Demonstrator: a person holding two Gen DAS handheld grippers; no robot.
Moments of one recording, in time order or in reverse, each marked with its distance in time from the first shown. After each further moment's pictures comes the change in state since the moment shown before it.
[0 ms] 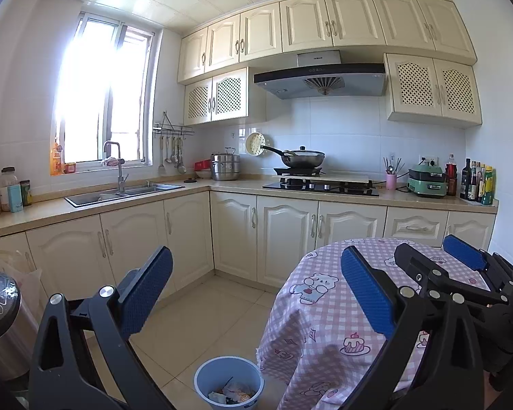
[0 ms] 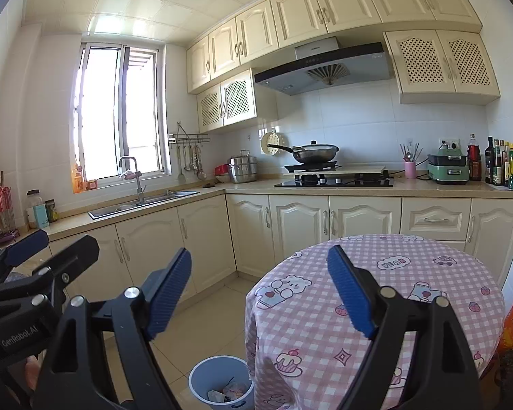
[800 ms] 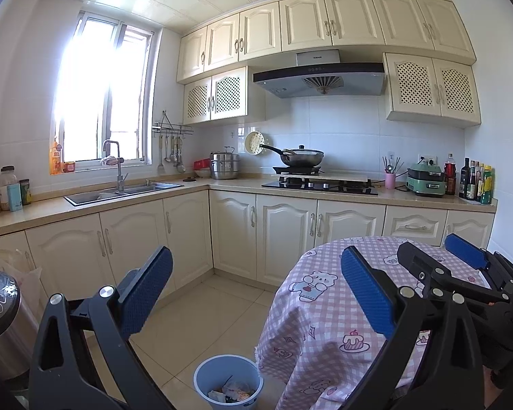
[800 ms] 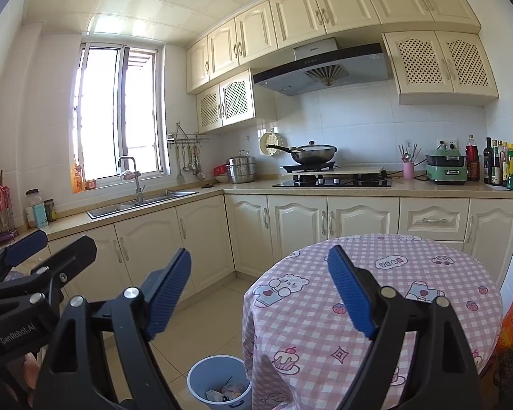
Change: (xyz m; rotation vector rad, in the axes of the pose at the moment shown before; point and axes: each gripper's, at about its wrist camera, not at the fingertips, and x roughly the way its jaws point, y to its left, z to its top) left arm -0.001 0.001 -0.002 0.002 0.006 -0.005; right arm -0.002 -0.003 -0.005 0.000 -0.002 -0.006
